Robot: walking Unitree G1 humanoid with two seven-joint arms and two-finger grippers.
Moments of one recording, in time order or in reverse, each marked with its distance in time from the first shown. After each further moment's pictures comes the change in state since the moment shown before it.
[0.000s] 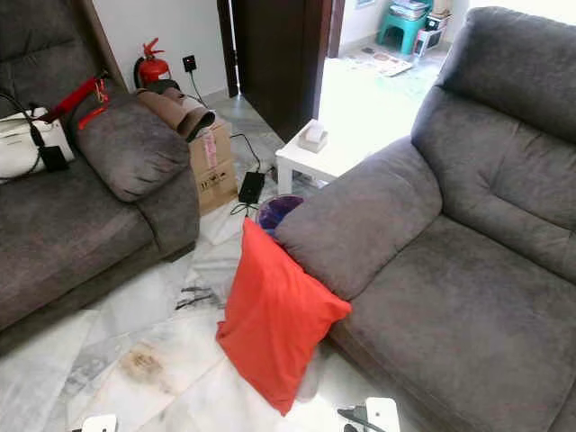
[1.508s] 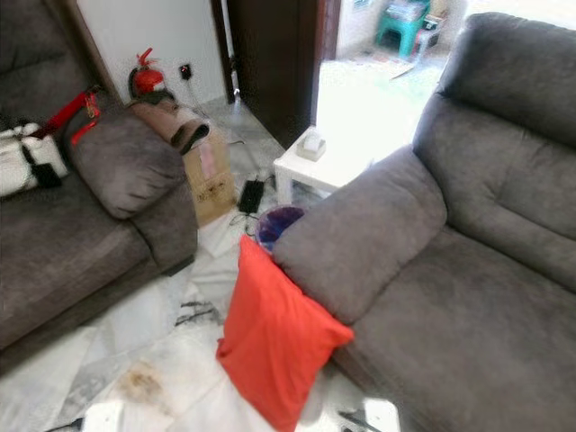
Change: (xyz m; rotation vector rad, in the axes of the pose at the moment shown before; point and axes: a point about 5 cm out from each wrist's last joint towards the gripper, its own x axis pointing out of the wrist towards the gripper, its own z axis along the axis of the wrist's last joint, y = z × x) left arm 0.002 -0.003 0.010 -0.005 -0.045 -0.011; right arm 0.003 0.011 0.005 0.049 -0.014 0.024
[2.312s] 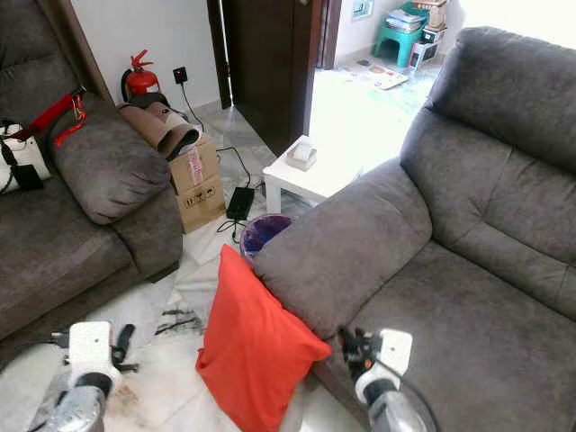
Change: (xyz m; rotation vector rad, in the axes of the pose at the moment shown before) left arm -0.033 -0.022 0.109 0.106 -0.740 -0.097; right arm -0.011 0.012 0.122 0.128 -0.677 0.234
